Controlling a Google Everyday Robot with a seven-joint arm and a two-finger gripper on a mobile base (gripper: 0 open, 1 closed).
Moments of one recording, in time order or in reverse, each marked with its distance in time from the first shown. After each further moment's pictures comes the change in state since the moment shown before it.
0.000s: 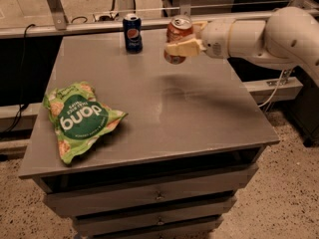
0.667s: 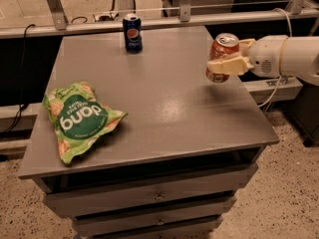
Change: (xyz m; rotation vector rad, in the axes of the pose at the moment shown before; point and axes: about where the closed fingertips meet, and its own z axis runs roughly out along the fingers) arm 0.052 -0.009 -0.111 0.105 0.139 0.075
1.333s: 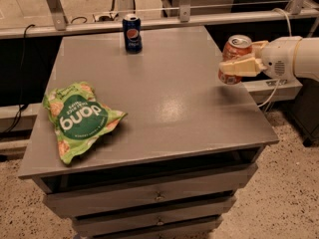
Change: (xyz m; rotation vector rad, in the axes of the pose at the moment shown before) arm 0.013 -0.014 -0.023 0.040 0.048 0.026
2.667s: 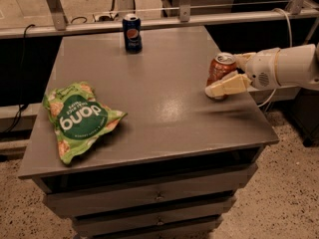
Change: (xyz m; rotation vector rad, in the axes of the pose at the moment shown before) arm 0.031 0.034 0.026 -0.077 0.137 -0.010
